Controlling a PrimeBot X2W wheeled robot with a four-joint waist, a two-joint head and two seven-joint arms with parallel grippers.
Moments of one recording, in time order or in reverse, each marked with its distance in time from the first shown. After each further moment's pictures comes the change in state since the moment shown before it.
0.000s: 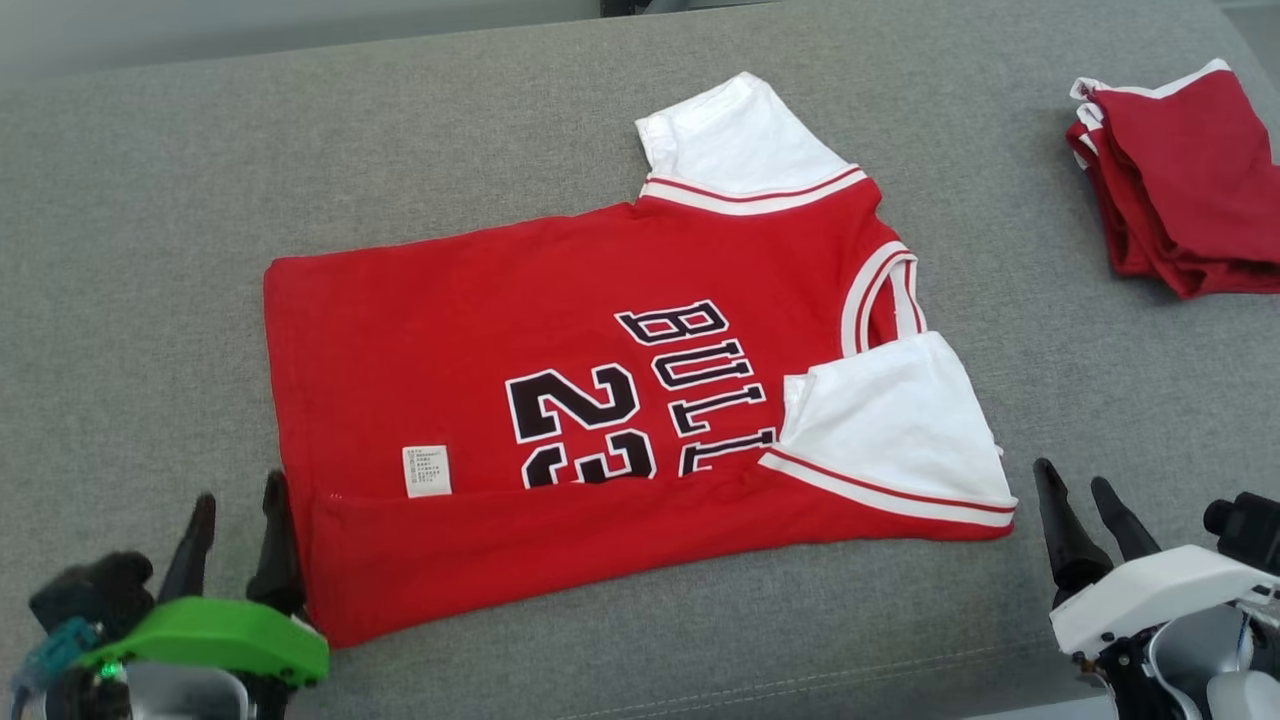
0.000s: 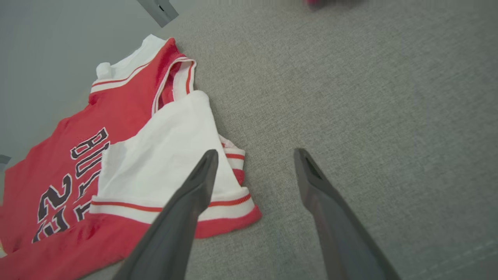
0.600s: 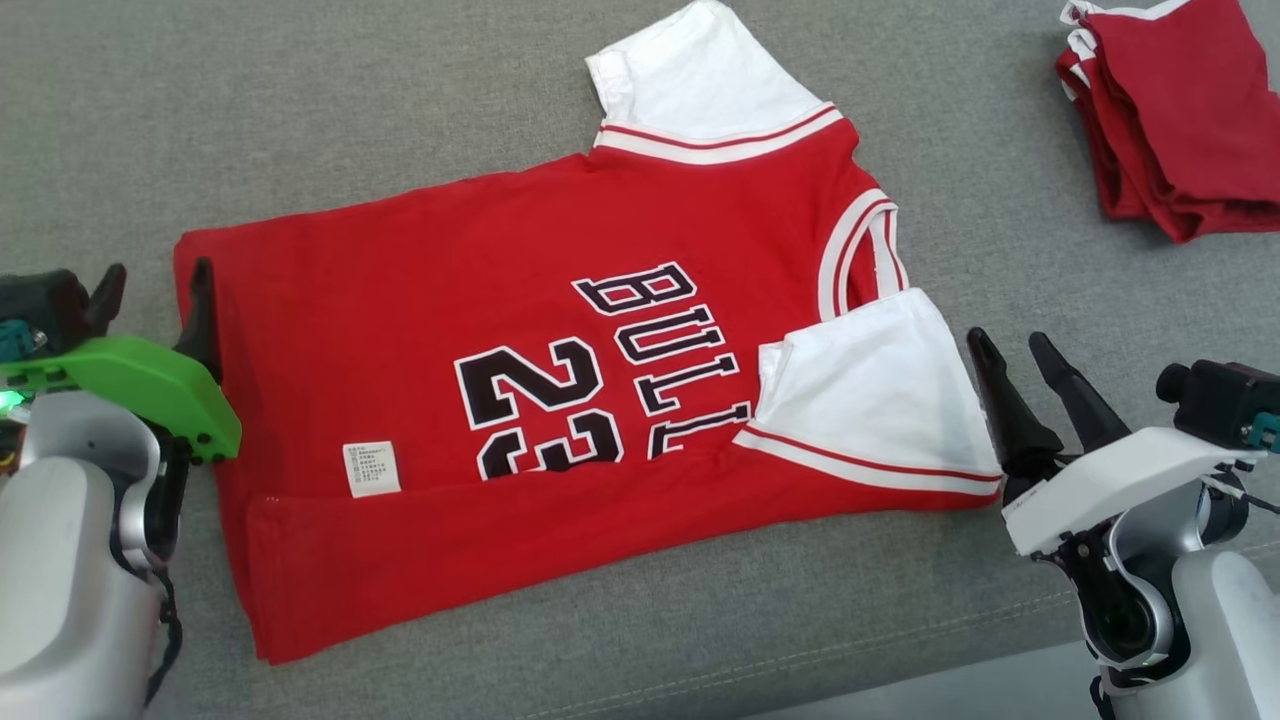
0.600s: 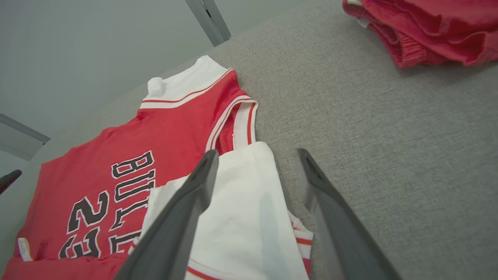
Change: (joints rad) left arm -0.531 0.179 -0.097 0.288 0.147 -0.038 0.183; right arm -0.173 -0.076 0.156 -0.093 0.017 0.000 0.018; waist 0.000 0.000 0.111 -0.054
